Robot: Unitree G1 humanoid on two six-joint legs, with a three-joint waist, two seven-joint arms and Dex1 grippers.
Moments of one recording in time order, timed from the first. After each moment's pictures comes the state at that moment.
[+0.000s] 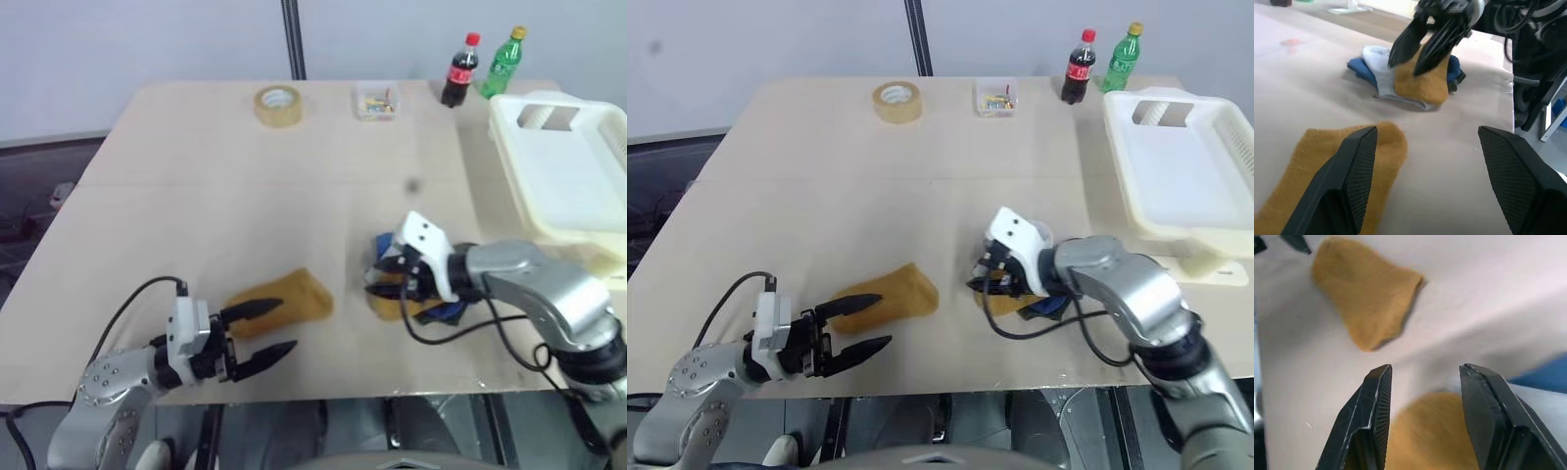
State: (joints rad) left arm 0.31 0.65 0.19 -0.40 -0.61 0.09 -1.15; right arm -0.47 -0.68 0.25 -0.57 0.44 1.04 0.82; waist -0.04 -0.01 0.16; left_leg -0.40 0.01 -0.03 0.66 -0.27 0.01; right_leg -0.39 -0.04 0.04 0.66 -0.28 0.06
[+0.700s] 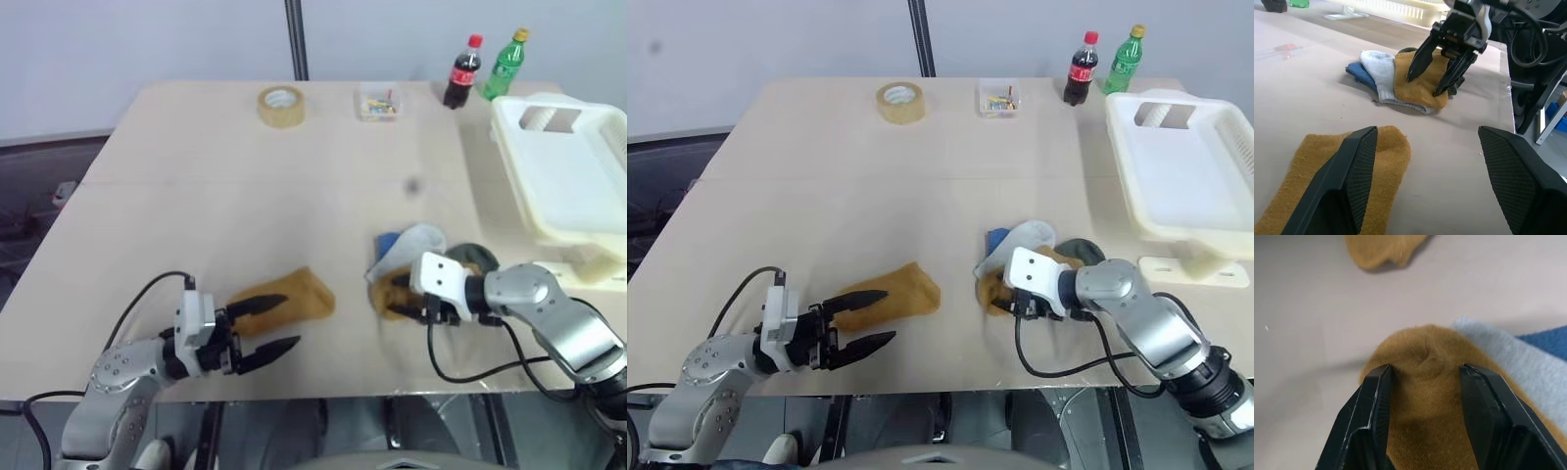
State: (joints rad) left arm 0.26 0.64 0.16 -0.33 -0.61 0.08 -1.17; right arm -0.33 -0.77 0.38 -0.46 0.17 0.59 0.90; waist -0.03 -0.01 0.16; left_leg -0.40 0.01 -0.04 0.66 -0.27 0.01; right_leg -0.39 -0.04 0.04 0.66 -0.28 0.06
